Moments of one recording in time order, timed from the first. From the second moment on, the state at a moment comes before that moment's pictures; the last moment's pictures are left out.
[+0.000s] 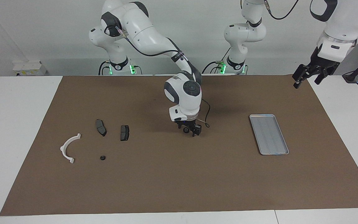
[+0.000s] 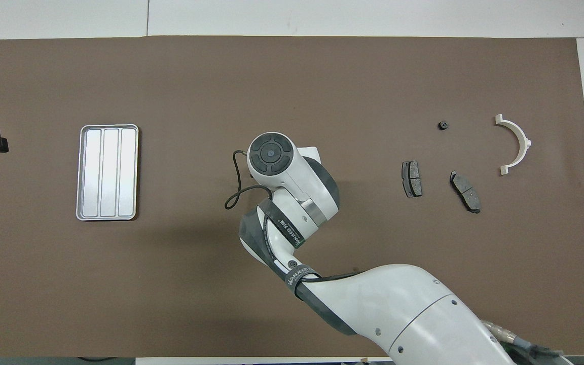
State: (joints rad) left arm -0.03 -0.05 0.06 -1.62 0.02 1.62 -0.09; right arm 0.62 0.65 0.03 -1.52 -0.04 2.16 1.29
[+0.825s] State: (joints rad) left arm -0.03 -0.07 0.01 -1.61 0.01 1.57 -0.06; right arm 0.57 0.64 0.02 -1.46 -0.04 2.01 1.17
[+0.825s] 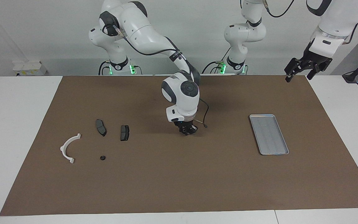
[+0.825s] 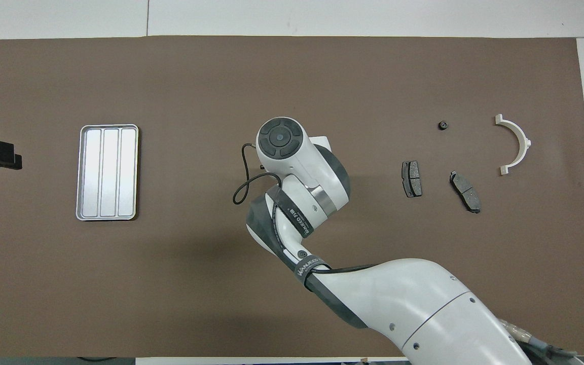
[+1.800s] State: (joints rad) left arm -0.05 -0.08 0.01 -1.70 0.01 1.60 -0.03; right arm -0.03 0.57 0.01 -1.44 -0.05 1.96 -0.17
